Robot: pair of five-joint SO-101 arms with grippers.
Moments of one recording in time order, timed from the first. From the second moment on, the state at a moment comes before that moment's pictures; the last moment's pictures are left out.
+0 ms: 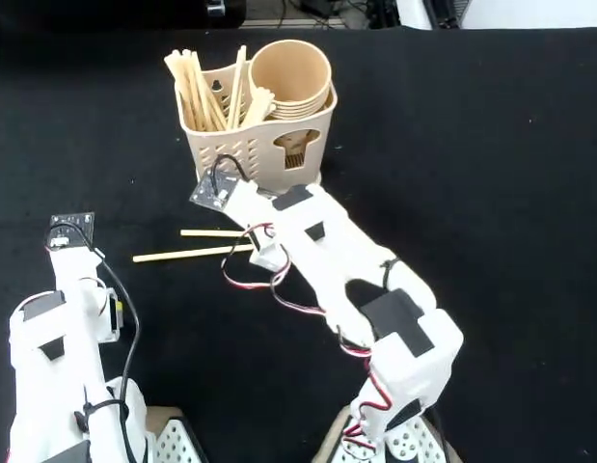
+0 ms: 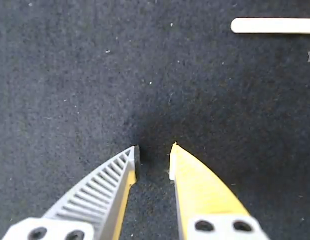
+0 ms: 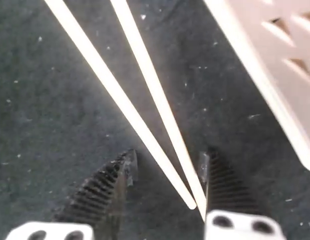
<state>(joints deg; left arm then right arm) -32.4 -38.0 73.6 46.9 -20.8 -28.1 14.7 23.7 49.9 38.9</state>
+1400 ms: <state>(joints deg) -32.4 -38.0 73.6 46.9 -20.8 -30.3 -8.2 46.2 57.9 40.1</state>
